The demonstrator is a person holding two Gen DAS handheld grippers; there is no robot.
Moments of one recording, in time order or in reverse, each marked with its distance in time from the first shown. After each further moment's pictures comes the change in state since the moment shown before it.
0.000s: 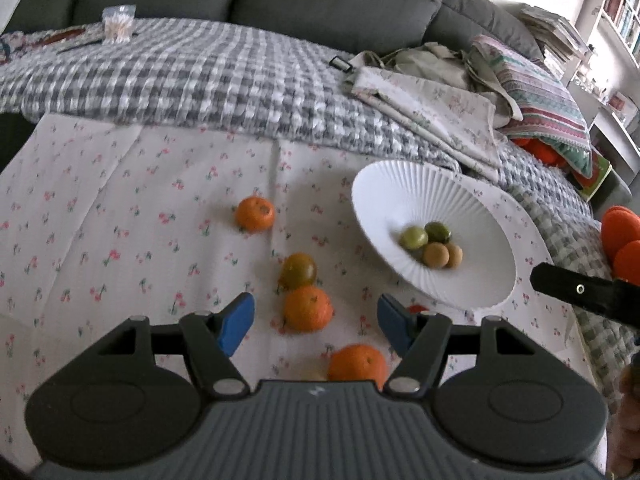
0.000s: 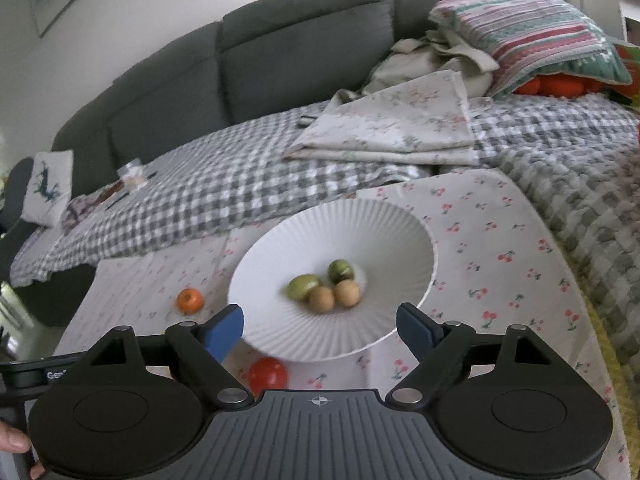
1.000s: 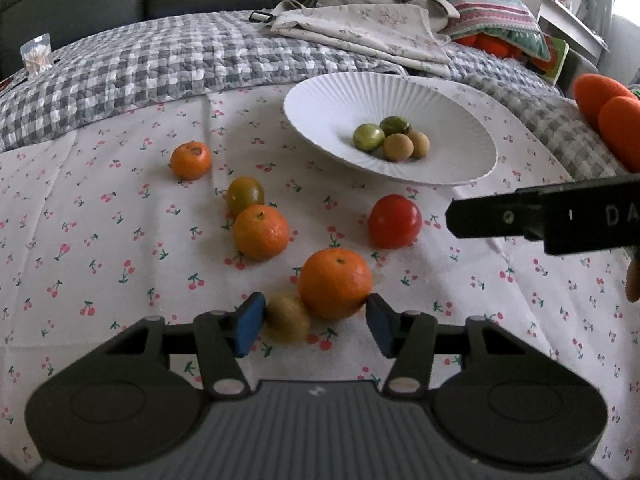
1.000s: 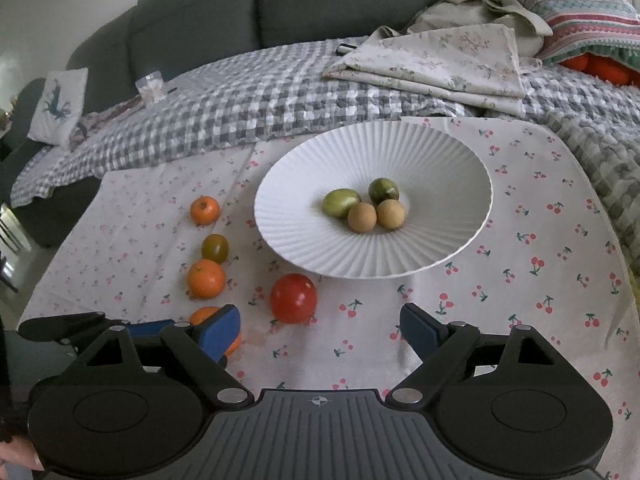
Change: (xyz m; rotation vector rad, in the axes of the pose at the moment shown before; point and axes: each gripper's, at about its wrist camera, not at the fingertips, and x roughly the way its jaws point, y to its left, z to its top) left arm 0.027 -0.031 -0.046 0.301 0.090 -0.020; right arm 0.027 0.030 -0.033 -0.127 0.180 -0.002
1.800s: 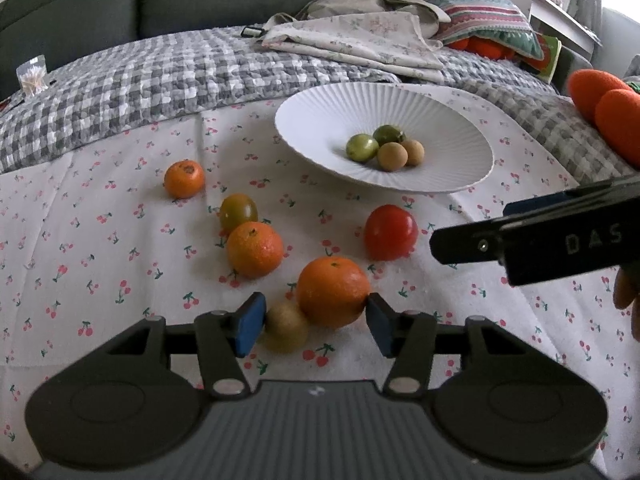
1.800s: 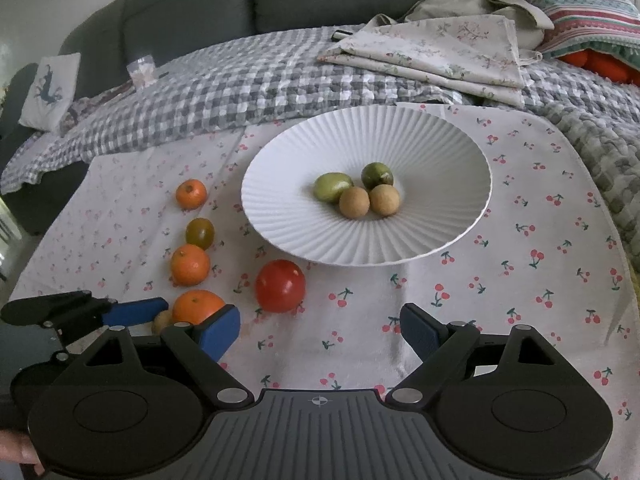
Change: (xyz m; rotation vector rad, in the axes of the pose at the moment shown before) left arm 0.002 -0.007 0.001 0.052 -0.051 0.018; right arm 0.013 -0.001 -0.003 -0.022 0.032 -0.033
